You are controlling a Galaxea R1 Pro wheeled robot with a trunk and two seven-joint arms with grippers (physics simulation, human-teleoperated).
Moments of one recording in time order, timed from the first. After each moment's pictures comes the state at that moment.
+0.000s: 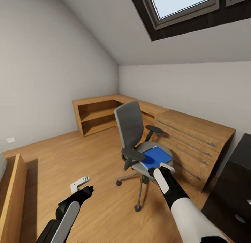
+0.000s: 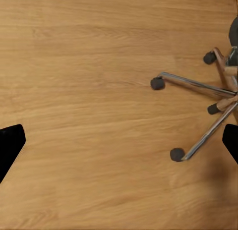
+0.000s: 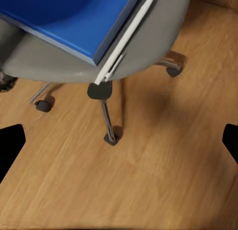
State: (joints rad) left arm -0.23 0.00 -0.17 -1.43 0.74 0.52 0.72; right arm -0.72 0.14 0.01 -0.71 -0.50 0.47 -0.58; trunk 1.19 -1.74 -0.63
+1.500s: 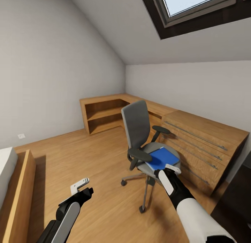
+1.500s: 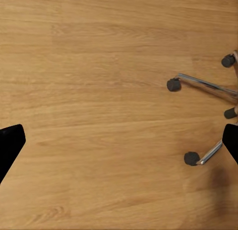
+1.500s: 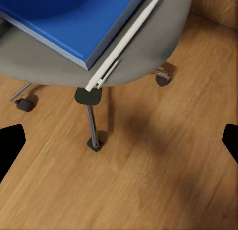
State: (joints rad) left arm -0.23 0.00 -0.17 -1.40 0.74 0.53 0.71; right arm -0.72 0.08 0.03 -0.68 -0.46 0.47 -0.57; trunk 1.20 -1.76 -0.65
